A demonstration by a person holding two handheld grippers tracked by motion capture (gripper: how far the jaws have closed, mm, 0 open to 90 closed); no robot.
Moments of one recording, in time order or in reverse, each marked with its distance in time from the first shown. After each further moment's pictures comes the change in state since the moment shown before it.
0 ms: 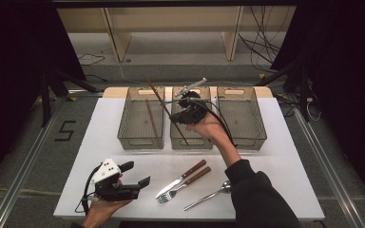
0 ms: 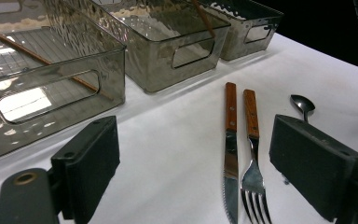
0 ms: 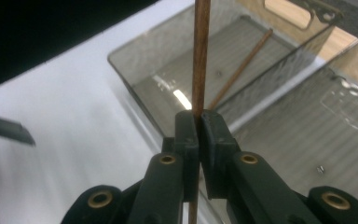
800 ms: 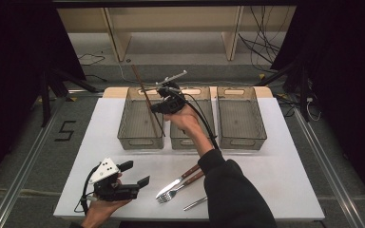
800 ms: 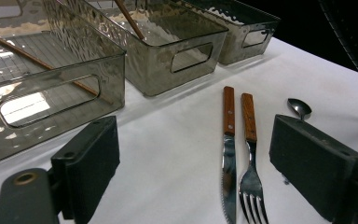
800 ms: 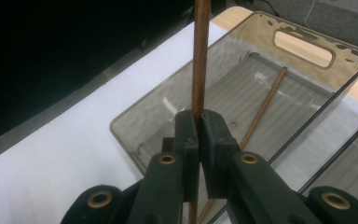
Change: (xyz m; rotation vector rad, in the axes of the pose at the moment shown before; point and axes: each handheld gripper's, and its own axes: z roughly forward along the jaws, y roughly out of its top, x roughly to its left) left arm 0.001 0.001 -0.002 -0.012 -0.006 0.002; right arm 0.005 0.042 0.049 -0.078 0.012 0.108
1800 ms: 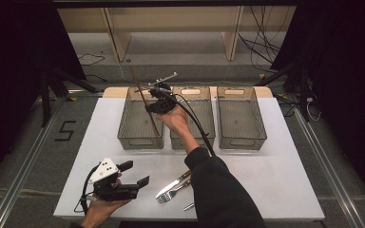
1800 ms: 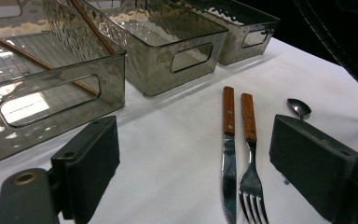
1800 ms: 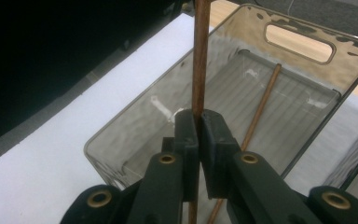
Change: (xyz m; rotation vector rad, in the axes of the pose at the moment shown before) left arm 0.000 0.000 0.000 0.000 -0.003 -0.003; right arm 0.000 0.005 0.036 0.014 -0.070 0.054
